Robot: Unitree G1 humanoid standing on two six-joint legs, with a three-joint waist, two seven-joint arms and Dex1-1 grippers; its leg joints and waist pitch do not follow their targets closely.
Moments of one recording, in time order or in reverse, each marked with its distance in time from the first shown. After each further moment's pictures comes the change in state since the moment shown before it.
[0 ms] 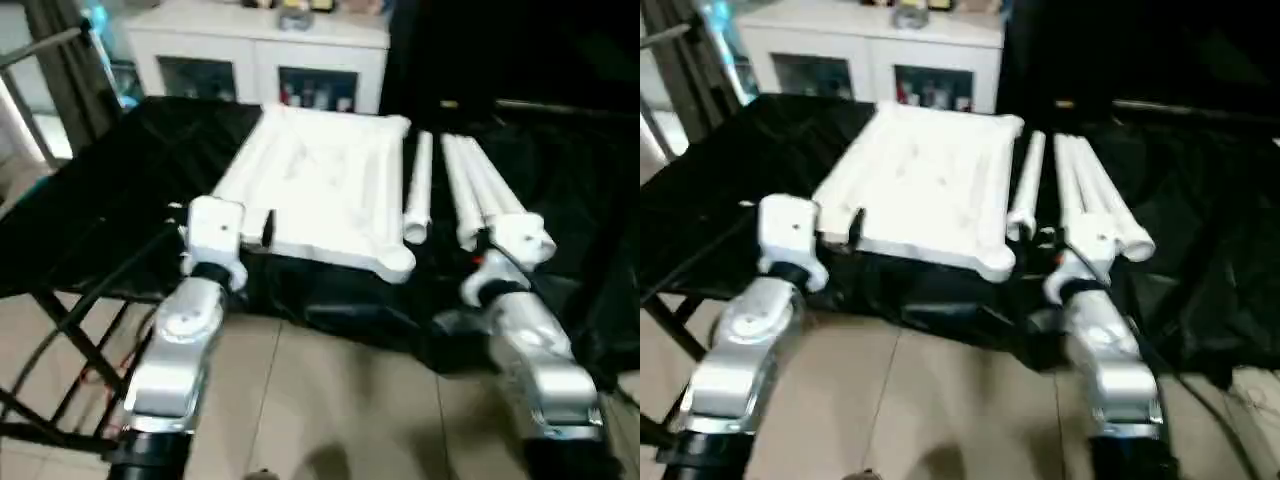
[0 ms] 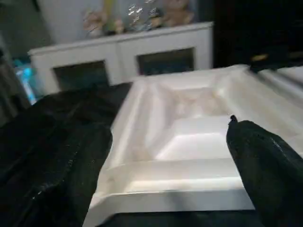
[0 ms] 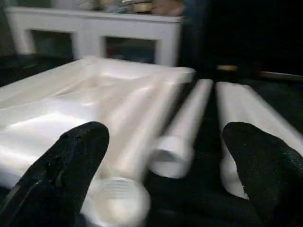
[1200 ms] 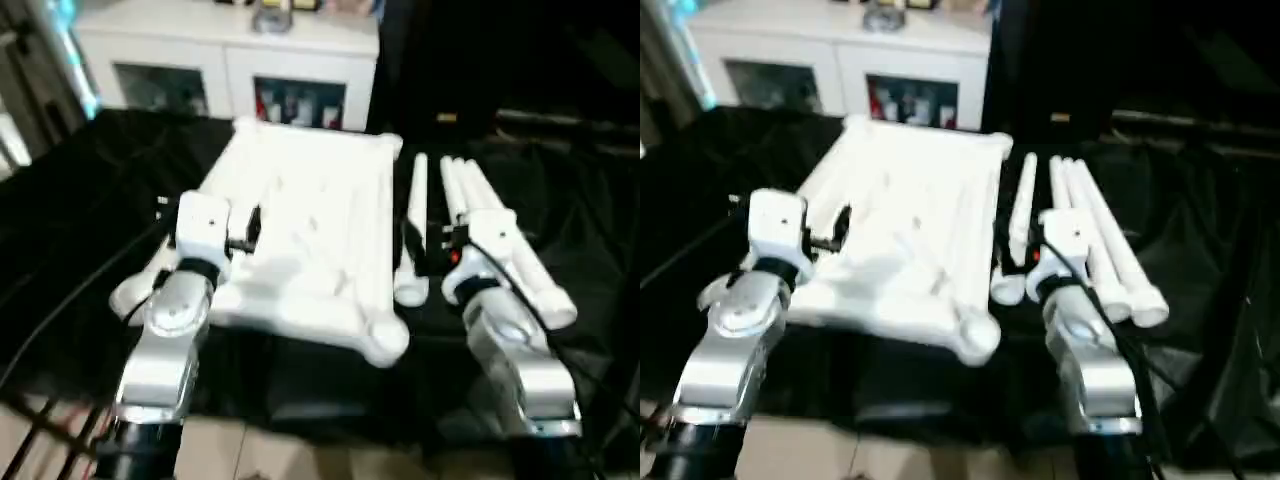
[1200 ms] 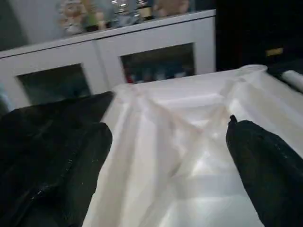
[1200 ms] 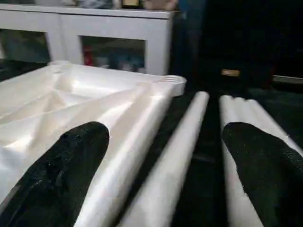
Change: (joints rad) left arm -0.035 0.006 -0.029 0.044 0.009 -0.014 -0.012; right arm -0.007 0.002 -0.014 0.000 -0.010 0.007 -0.003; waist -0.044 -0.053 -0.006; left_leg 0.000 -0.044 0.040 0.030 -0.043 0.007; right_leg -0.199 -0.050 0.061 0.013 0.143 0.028
